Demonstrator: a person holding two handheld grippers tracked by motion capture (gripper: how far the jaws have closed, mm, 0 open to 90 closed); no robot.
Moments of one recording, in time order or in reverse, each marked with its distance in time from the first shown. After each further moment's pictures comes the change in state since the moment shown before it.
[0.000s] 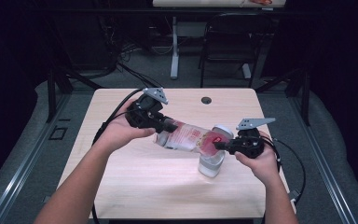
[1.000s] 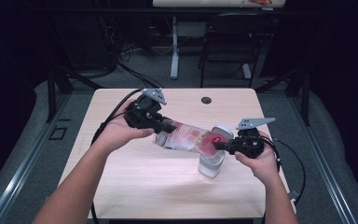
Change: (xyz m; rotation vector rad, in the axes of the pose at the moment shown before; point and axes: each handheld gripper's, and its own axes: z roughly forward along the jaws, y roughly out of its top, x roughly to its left) left arm 0.001 -0.003 -0.001 0.004 0.001 -0.001; right arm 0.000 0.000 0.001 -0.009 0.018 0.012
